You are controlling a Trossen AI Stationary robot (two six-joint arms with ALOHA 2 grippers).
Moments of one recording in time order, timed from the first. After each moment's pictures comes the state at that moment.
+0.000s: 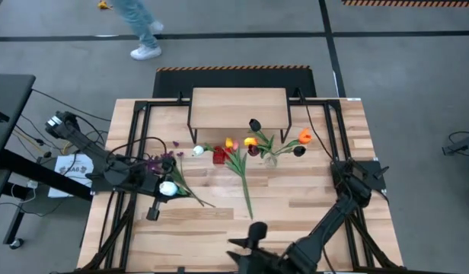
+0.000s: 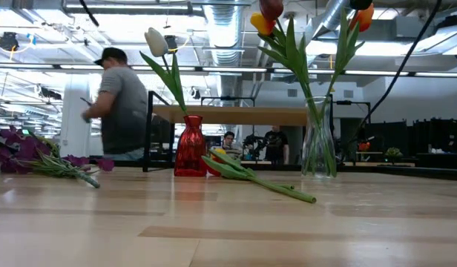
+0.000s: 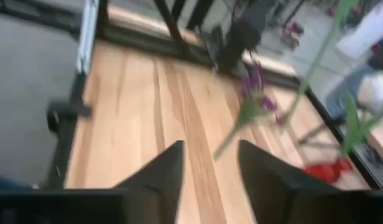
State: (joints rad) left arm -0.63 0.87 0.69 0.17 -0.40 0.05; right arm 0.81 2.22 2.07 -0.75 0.98 0.33
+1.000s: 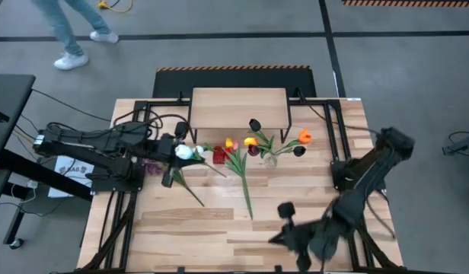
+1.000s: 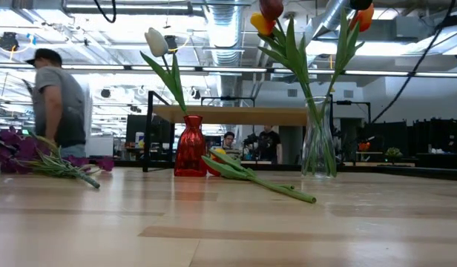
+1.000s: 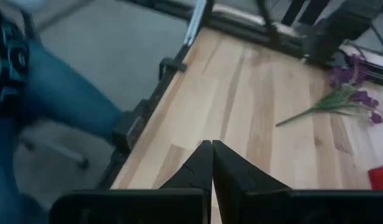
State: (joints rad) left arm -0.11 0.95 0.94 -0.04 0.08 0.09; right arm 0.85 1.51 1.14 -0.26 0.50 0.13
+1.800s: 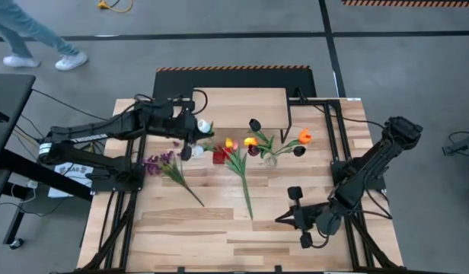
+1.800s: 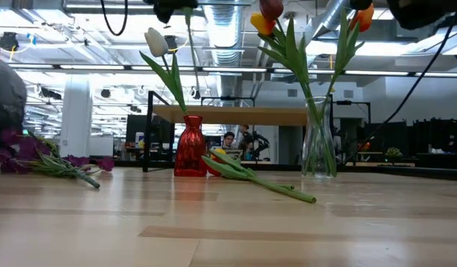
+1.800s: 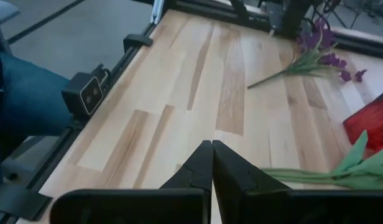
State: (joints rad) left arm 0.24 1.10 1.09 -0.35 0.18 0.17; right arm 0.83 1.35 0.71 0.05 0.58 0.17
